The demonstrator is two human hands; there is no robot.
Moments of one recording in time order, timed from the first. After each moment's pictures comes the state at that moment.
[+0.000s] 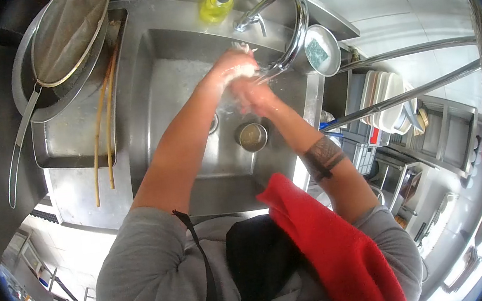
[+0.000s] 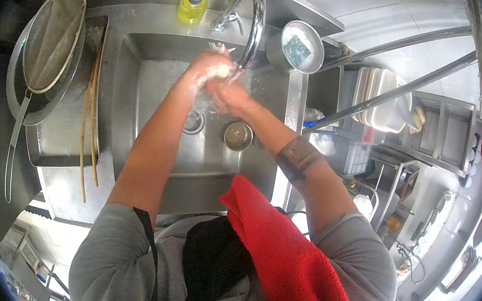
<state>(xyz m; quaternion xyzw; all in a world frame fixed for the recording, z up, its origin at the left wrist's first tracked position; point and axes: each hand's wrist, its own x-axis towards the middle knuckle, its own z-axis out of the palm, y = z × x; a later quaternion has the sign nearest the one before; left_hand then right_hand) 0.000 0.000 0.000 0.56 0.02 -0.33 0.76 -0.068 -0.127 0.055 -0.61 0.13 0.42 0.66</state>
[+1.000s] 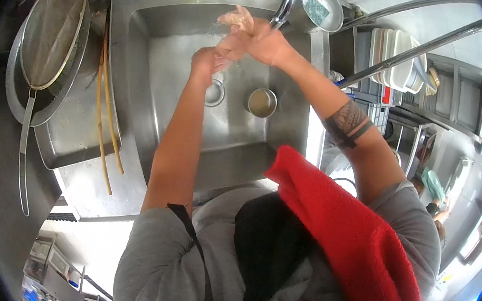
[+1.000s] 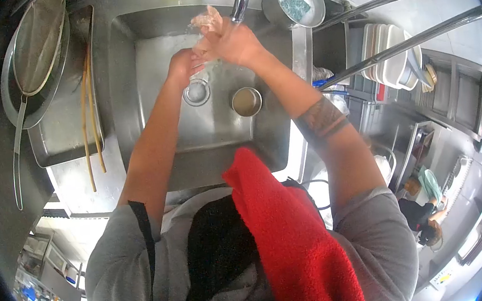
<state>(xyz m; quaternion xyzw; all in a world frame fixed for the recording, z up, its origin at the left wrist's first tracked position) -0.083 0.035 -0.047 0.48 0.28 -0.32 0.77 -0.051 -0.131 0.103 -0.94 -0.06 0.22 0.27</state>
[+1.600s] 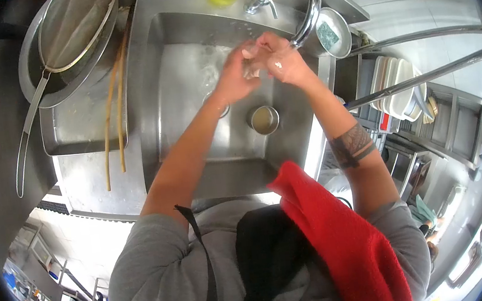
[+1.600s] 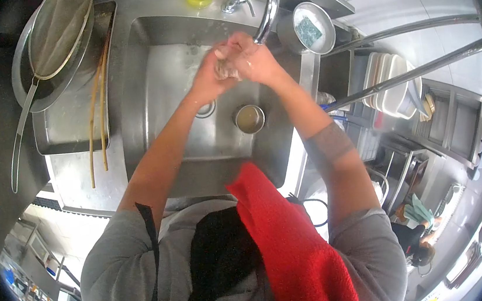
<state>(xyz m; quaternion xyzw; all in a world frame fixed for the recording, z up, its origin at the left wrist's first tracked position) -0.109 0.009 0.022 0.76 -0.05 0.06 0.65 -0.056 -0.135 0.140 -0.91 -0.16 0.21 0.31</state>
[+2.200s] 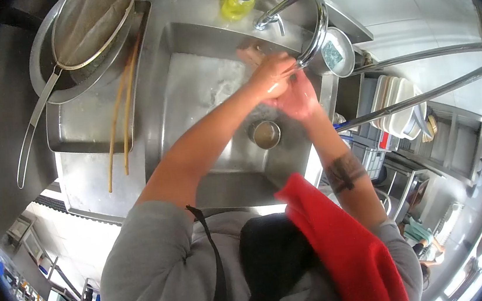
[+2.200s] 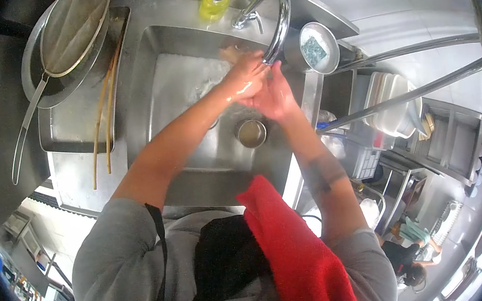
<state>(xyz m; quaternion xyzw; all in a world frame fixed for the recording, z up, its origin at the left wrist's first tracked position) -0.051 -0.041 0.051 0.79 -0.22 0.04 0.57 -0.088 -0.168 0.104 -0.38 0.28 0.39 0.79</state>
